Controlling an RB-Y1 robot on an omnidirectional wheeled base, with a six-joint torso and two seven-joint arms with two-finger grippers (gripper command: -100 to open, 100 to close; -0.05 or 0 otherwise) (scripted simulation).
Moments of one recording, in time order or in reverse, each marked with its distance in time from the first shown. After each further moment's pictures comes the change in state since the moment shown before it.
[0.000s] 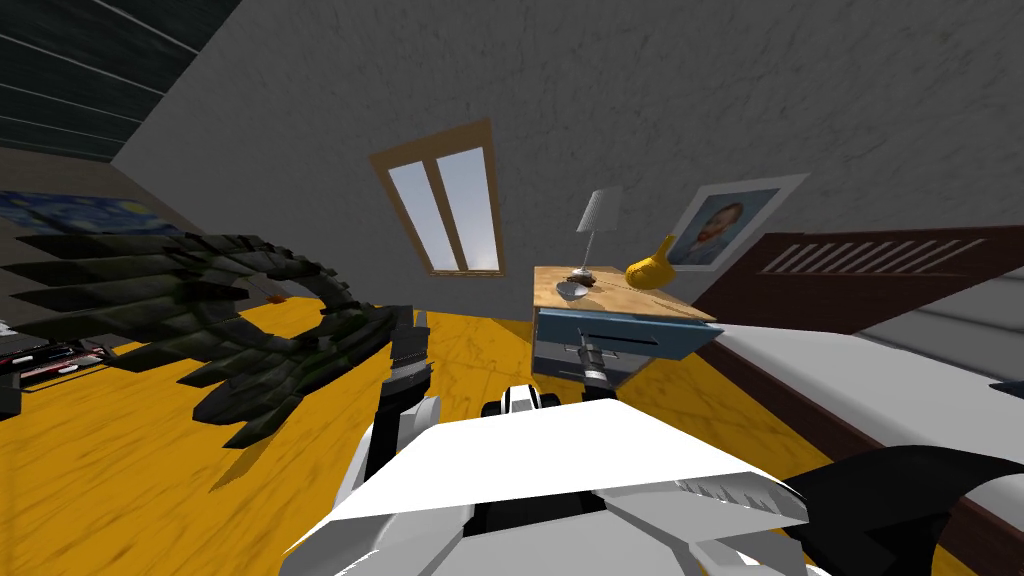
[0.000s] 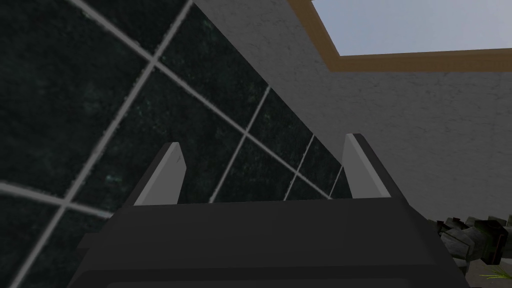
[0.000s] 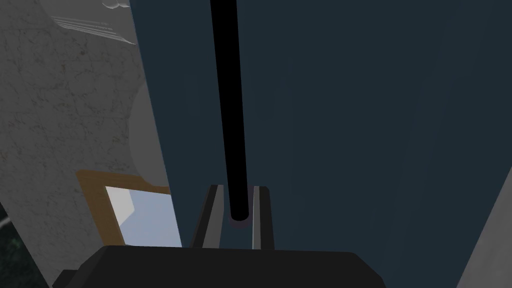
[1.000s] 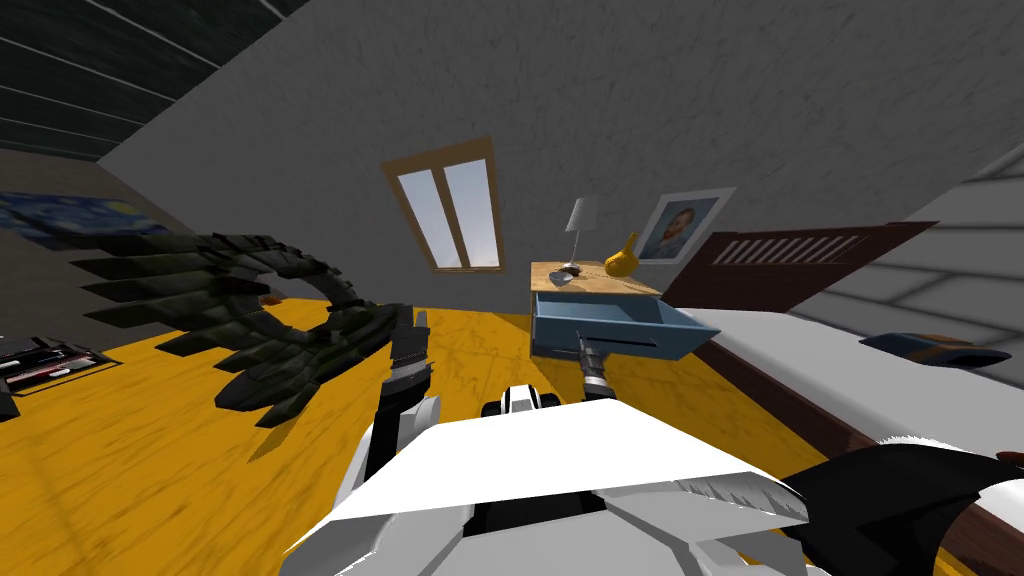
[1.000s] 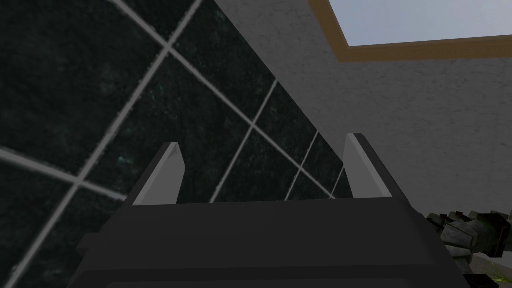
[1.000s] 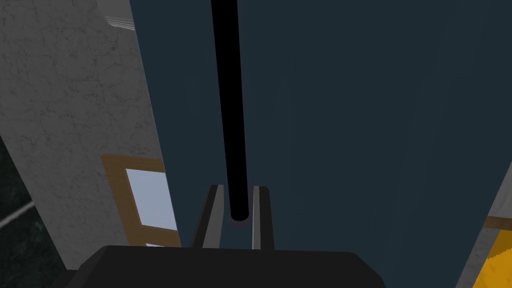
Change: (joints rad) left arm 0.000 0.000 0.000 0.000 0.000 0.000 0.000; right arm 0.054 0.001 0.033 -0.045 0.030 0.006 0.002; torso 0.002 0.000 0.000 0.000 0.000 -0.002
